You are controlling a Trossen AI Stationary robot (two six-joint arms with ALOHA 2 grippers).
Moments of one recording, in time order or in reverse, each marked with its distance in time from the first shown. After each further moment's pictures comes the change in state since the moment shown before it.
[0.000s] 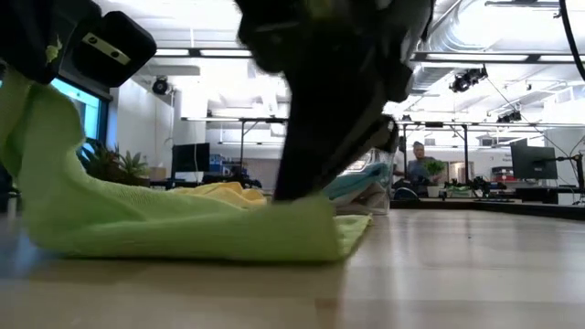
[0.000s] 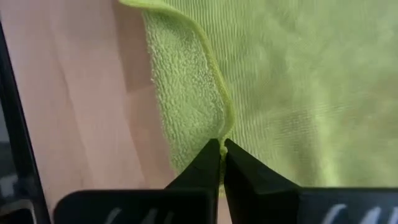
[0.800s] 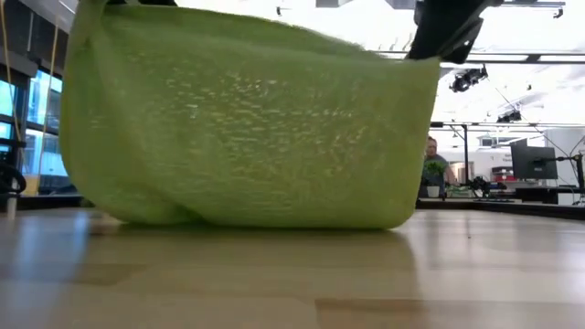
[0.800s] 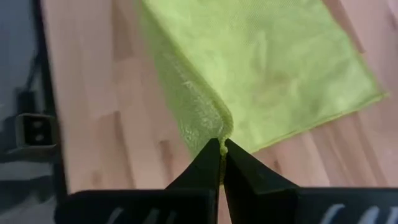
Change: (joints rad) left arm 0.079 -0.123 0.062 -0.034 -0.001 -0.027; right arm -0.004 -0.564 -0.356 -0.156 0.084 -0.096
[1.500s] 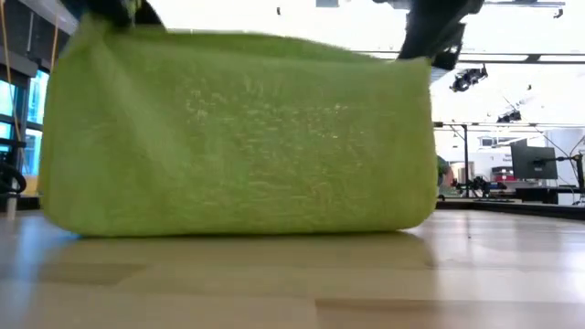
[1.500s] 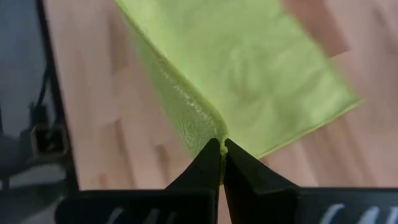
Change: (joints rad) left arm -0.002 0.030 0.001 -0.033 -0.064 -0.201; right arm -0.120 -0.060 -0.024 -0.010 -0.124 -0.031
